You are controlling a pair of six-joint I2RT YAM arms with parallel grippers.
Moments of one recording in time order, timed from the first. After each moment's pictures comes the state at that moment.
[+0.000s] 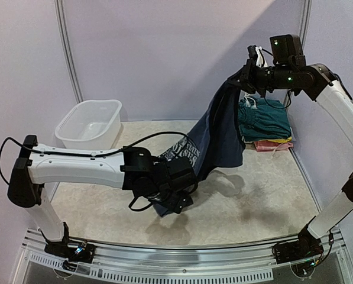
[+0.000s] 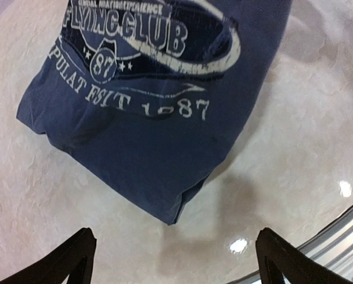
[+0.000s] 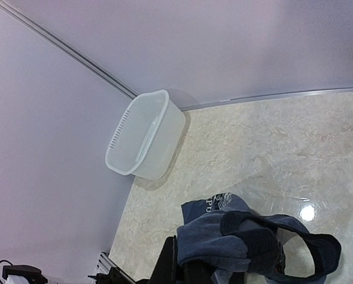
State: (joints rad) left arm -1.29 1.76 1.43 -0.96 -0.46 -0.73; right arm 0.57 1.54 1.91 -0.76 -0.20 0.70
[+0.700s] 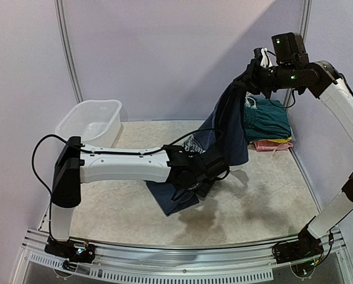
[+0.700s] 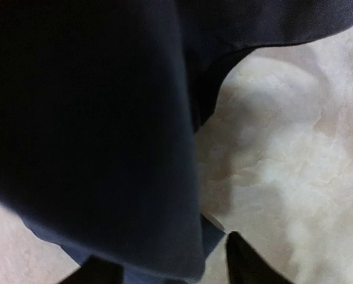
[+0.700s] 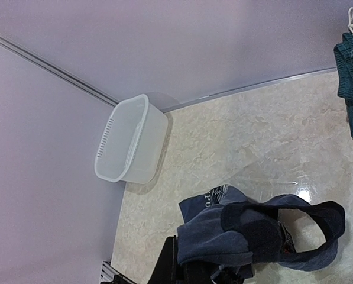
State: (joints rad) left arm -1.23 2.12 1.78 -0.78 -0.55 -0.49; right arm 0.57 1.54 1.96 -0.87 -0.12 0.78
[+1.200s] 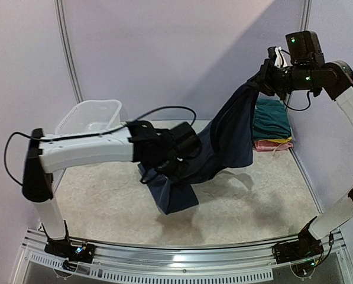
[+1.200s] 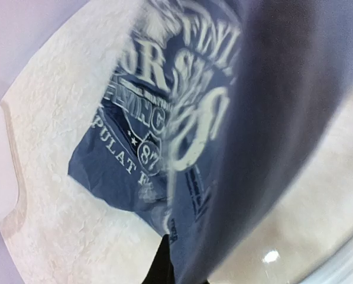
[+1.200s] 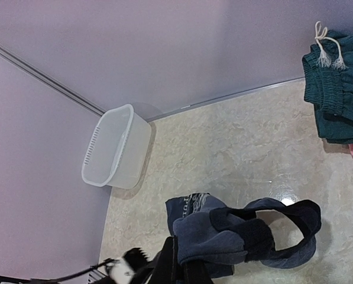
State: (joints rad) left arm -1.14 1.86 1.67 -0.94 -0.48 -0.37; right arm 0.57 1.46 1.97 -0.98 -0.03 0.76
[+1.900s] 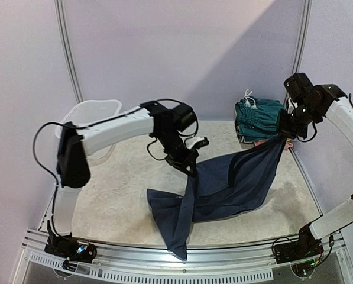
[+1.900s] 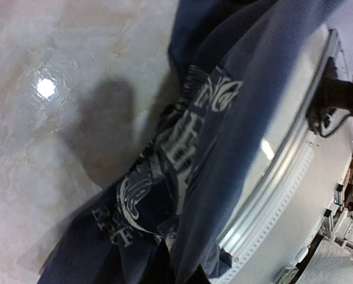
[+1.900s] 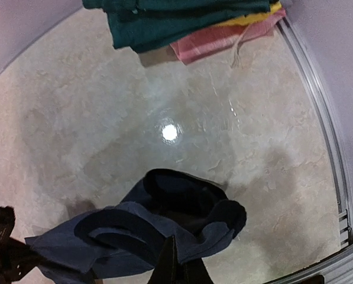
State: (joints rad) left arm -0.89 2.20 2.08 -1.15 0.46 -0.19; right arm 0.32 1.38 1.56 -1.23 0.14 0.64
